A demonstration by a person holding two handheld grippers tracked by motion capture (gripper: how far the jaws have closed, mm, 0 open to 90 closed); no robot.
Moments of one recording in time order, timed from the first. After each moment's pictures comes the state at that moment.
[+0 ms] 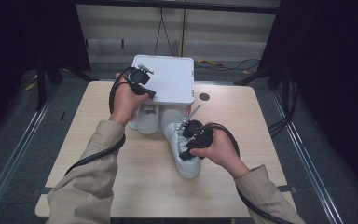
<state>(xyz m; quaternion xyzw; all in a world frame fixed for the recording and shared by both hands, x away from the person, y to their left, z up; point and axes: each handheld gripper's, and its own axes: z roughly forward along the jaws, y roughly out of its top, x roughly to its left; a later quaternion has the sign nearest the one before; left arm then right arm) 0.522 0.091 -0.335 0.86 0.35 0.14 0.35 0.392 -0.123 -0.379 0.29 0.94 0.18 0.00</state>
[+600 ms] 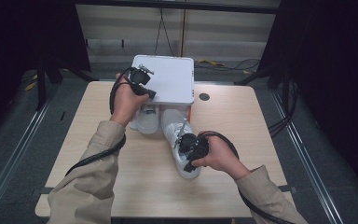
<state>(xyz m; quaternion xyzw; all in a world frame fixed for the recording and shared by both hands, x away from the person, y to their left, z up) 0.520 0.090 -0.335 0.86 0.35 0.14 0.35 0.381 -0.112 -0.402 0.17 0.98 0.09 -0.03</state>
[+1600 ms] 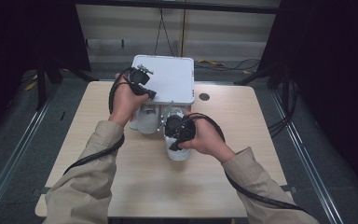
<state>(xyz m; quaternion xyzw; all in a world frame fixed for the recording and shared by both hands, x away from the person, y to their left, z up) 0.521 0.092 -0.336 0.85 0.35 0.13 0.36 0.408 -0.074 -0.360 0.11 0.98 0.14 0.04</state>
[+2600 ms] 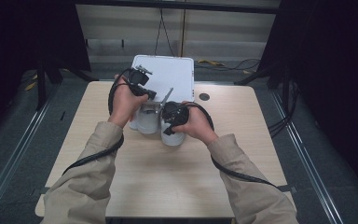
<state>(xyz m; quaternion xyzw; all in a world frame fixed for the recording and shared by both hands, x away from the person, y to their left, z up) 0.520 0.094 -0.339 0.85 0.35 0.13 0.37 0.478 -0.070 -0.392 0.17 0.97 0.18 0.06</state>
